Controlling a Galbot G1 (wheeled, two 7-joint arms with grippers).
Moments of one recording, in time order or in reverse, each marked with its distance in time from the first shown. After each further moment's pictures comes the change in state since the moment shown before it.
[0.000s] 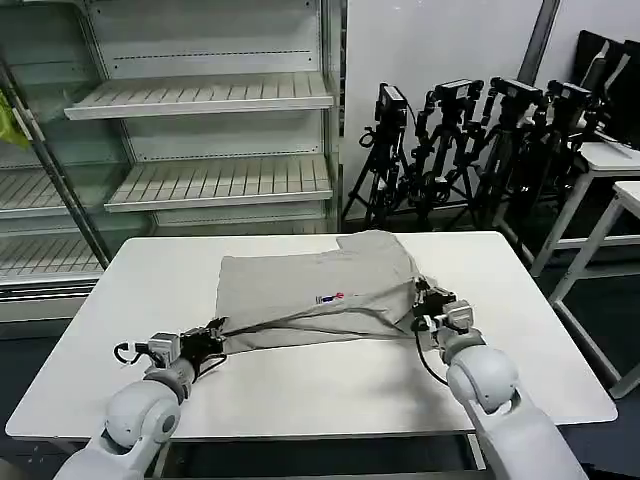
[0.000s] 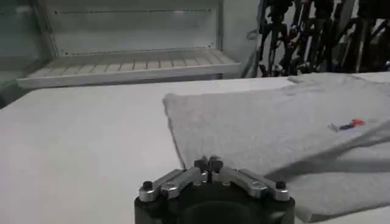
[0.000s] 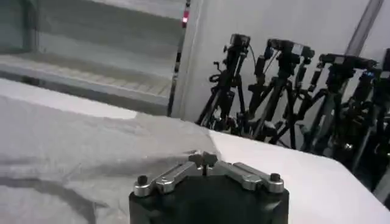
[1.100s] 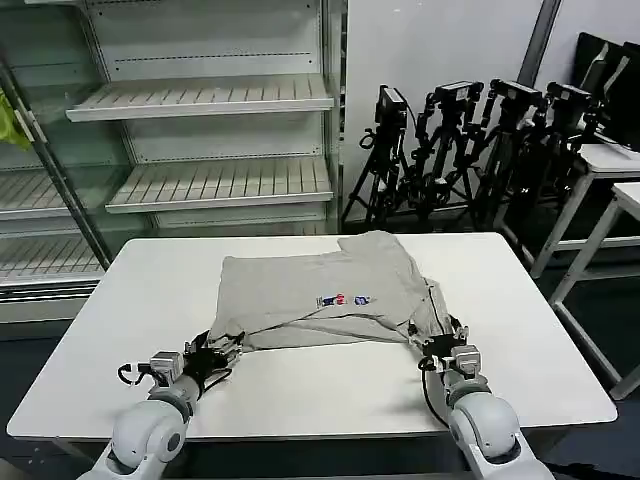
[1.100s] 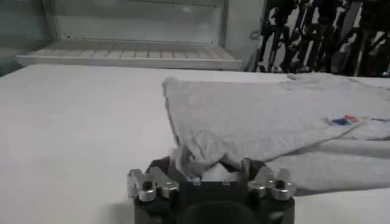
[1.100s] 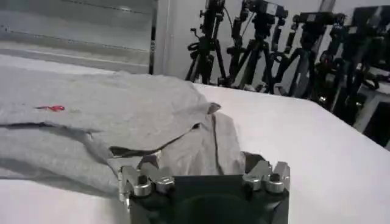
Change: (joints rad) left arm 0.088 -0.039 -0.018 -0.003 -0.017 -0.038 0.005; right arm -0.275 0.061 0.134 0.072 0.007 0.015 0.034
